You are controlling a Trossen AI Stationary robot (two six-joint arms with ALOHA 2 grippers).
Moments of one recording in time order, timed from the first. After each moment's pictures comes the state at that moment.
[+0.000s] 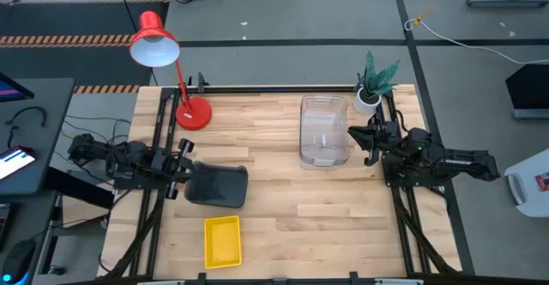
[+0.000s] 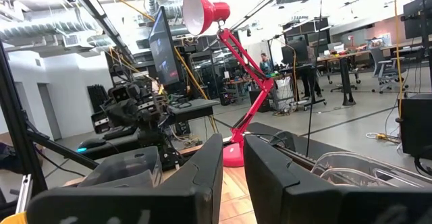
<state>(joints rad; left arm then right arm) -0.27 0.00 0.01 0.29 0.00 0.14 -0.15 0.01 0.01 0.26 0.16 0.16</state>
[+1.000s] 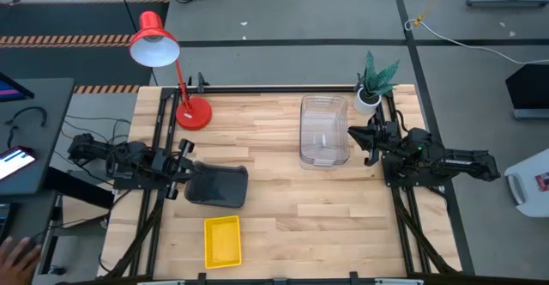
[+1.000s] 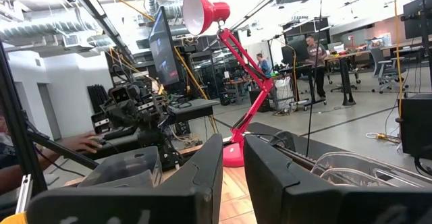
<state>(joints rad) -0.28 0.01 0.01 0.28 0.00 0.14 -0.15 0.01 0.01 0.26 0.16 0.16</state>
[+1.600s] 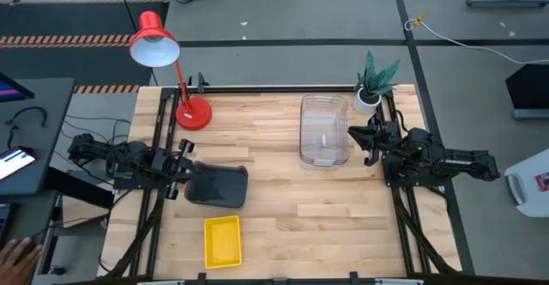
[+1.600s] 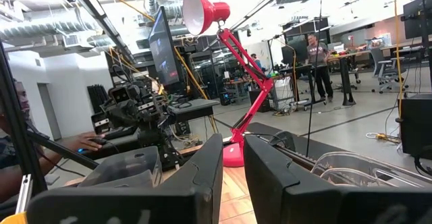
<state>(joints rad) -0.28 0.01 0.01 0.28 0.00 0.14 -0.15 0.01 0.01 0.26 0.16 0.16</state>
